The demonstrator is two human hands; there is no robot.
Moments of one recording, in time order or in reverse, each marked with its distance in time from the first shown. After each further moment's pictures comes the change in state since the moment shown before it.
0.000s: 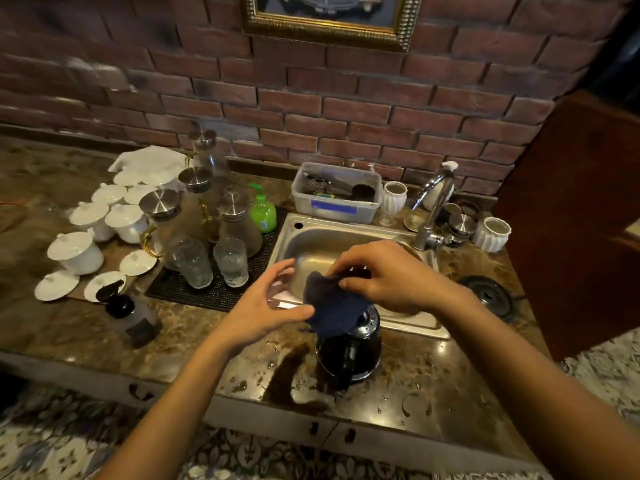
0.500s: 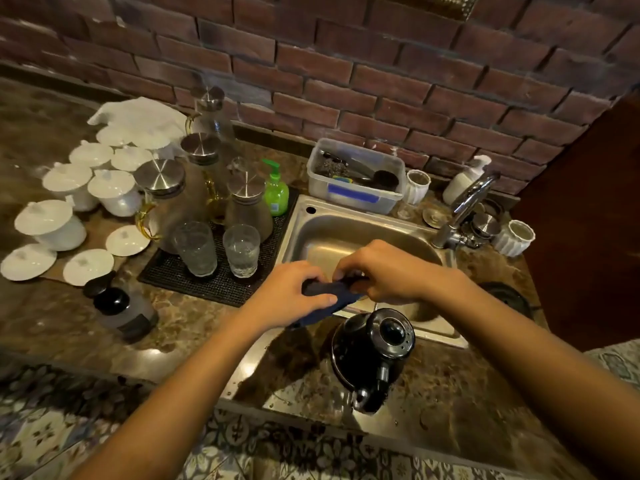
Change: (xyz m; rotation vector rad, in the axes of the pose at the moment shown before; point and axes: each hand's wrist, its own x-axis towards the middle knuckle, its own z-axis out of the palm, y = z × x) left_hand 0.069 -0.020 -0.041 0.572 -0.084 0.234; right_hand 0.111 0.031 0.047 -0.221 -0.343 0.006
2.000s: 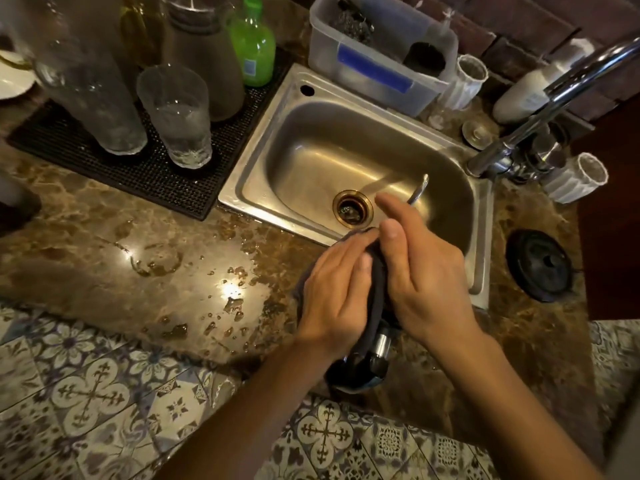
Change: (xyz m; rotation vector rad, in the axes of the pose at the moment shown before) left_hand 0.003 -0.019 0.223 -0.499 0.449 -0.010; right_hand -0.034 0.047 0.166 0.337 0.635 0.306
